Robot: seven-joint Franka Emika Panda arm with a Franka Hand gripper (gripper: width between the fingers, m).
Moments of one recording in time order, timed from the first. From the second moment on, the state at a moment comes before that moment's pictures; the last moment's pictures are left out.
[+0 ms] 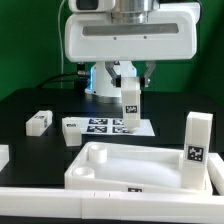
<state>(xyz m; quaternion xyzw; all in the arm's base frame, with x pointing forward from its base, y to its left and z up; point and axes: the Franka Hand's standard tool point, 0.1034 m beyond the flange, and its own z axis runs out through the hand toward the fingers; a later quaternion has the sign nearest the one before) 0.541 -0.008 0.143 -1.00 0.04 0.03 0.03</state>
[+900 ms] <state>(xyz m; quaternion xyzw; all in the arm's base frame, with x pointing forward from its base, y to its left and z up) 0.575 -0.020 0.177 -1.00 0.02 -0.08 0.02</state>
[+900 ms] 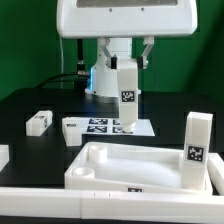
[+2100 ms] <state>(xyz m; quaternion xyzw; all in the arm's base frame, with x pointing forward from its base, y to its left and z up) 0.622 -0.066 0.151 -0.99 -0.01 -0.17 -0.02</state>
